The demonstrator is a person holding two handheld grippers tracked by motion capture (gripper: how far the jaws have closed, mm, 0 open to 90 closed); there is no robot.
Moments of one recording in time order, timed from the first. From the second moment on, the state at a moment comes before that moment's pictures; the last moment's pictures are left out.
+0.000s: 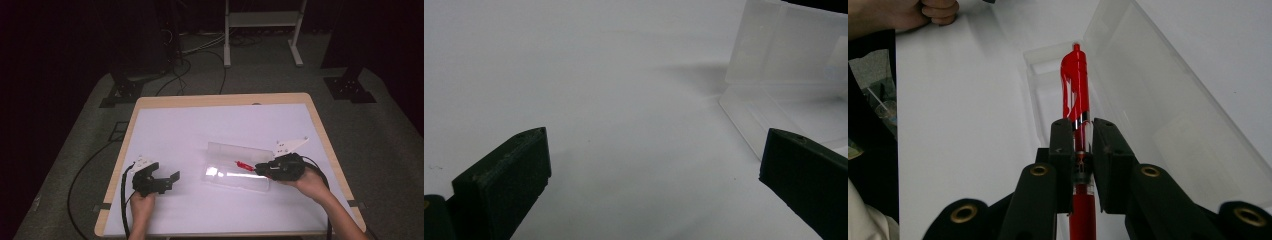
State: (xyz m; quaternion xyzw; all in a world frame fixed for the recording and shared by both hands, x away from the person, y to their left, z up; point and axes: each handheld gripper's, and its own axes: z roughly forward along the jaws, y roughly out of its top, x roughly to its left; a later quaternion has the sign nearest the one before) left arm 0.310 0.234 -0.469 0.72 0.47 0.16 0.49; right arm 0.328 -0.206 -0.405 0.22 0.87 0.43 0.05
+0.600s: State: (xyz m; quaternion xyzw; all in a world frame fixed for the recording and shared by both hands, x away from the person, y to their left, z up) left arm 0.310 0.234 -0.469 0.72 0.47 0.16 0.49; right arm 0.334 -0.192 -0.407 0.21 0.88 0.42 0.05
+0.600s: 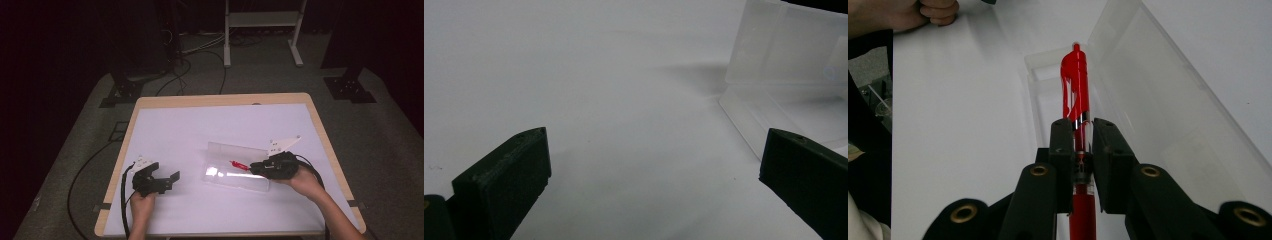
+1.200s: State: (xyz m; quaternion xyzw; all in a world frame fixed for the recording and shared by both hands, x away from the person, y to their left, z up) left arm 0.310 0.234 -0.469 0.72 0.47 0.16 0.49; right arm 0.342 -0.181 -0.414 0.21 0.88 0.42 0.04
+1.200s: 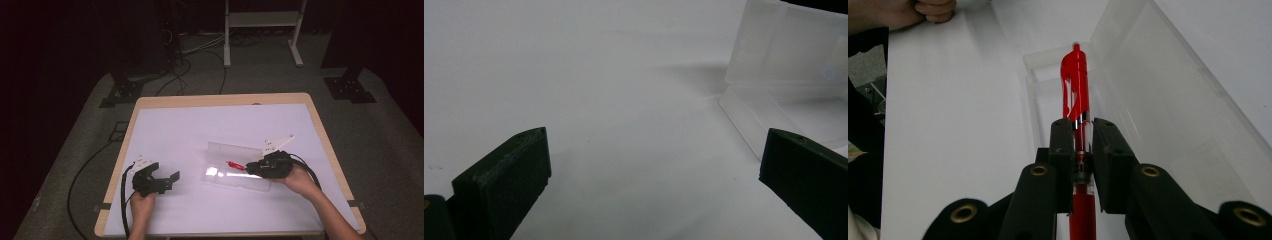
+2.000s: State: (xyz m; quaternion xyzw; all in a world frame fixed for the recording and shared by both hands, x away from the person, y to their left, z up) left arm 0.310 0.234 -0.469 0.72 0.47 0.16 0.49; right arm 0.350 -0.171 -0.426 0.21 0.89 0.41 0.03
